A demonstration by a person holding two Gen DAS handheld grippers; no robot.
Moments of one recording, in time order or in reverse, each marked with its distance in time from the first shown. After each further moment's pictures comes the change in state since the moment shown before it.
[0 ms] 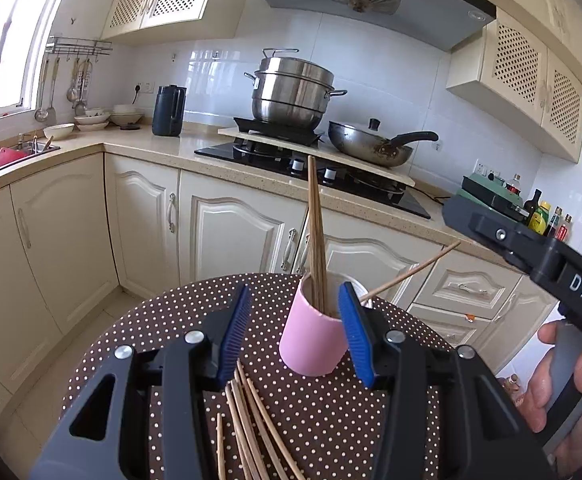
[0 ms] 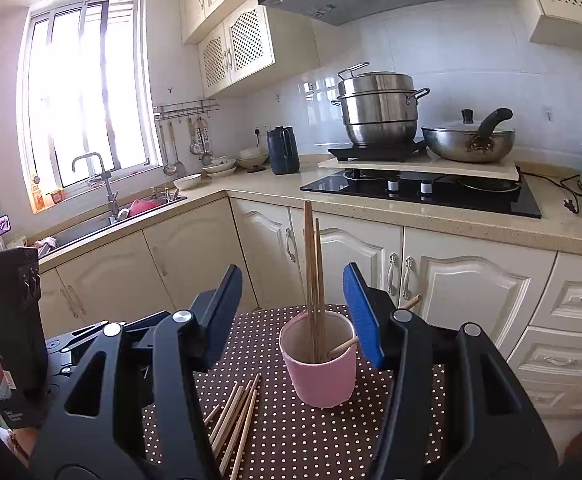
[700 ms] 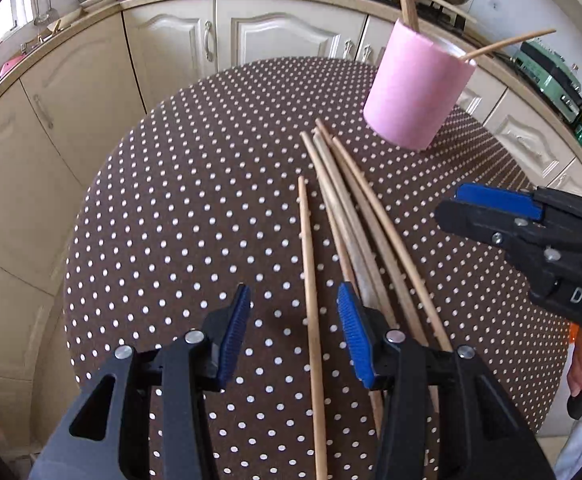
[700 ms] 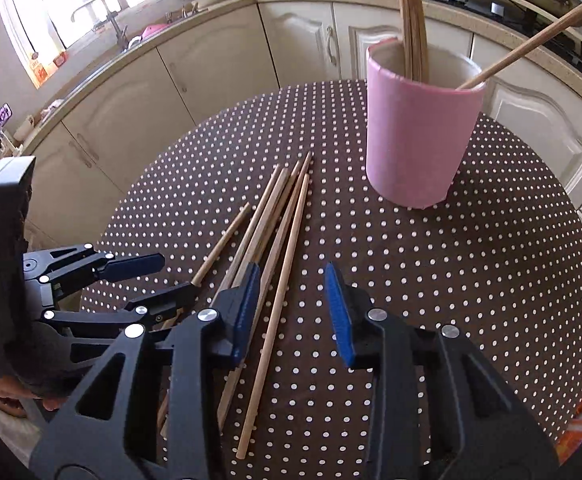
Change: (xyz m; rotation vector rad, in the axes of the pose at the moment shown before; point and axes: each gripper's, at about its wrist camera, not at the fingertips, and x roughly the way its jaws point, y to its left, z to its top) left arm 0.025 0.057 -0.121 0.013 0.598 0.148; right arm 0.085 0.039 -0.135 -0.035 0.686 0.097
